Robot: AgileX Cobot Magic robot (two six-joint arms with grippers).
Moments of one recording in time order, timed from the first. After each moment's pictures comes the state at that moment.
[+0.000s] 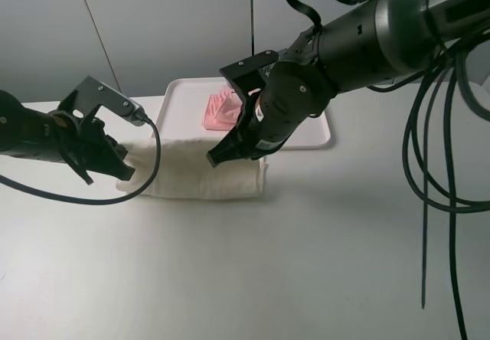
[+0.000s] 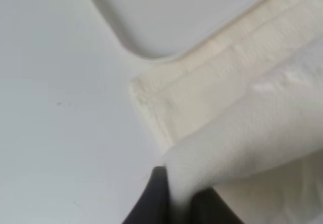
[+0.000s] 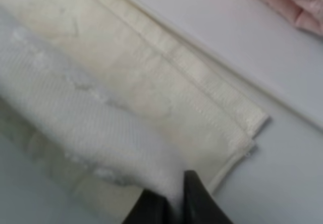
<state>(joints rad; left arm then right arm) -0.27 1.69 -0.66 -0.26 -0.09 0.58 0.76 1.92 -1.13 -0.28 0.38 0.41</state>
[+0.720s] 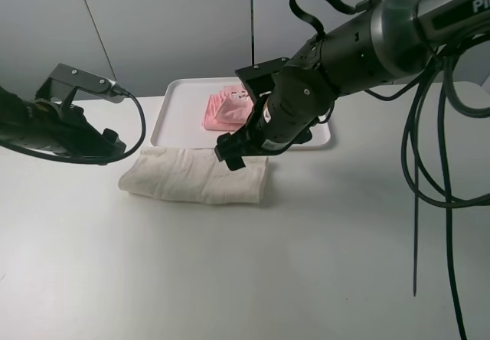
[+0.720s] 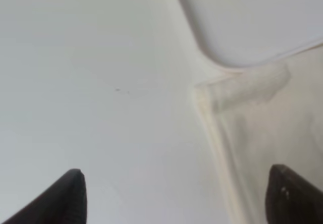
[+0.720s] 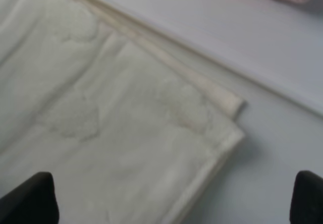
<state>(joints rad) -0.18 1.69 -0.74 -0.36 0.01 0.56 0.72 1.95 -1.14 -0.27 0.40 0.49</state>
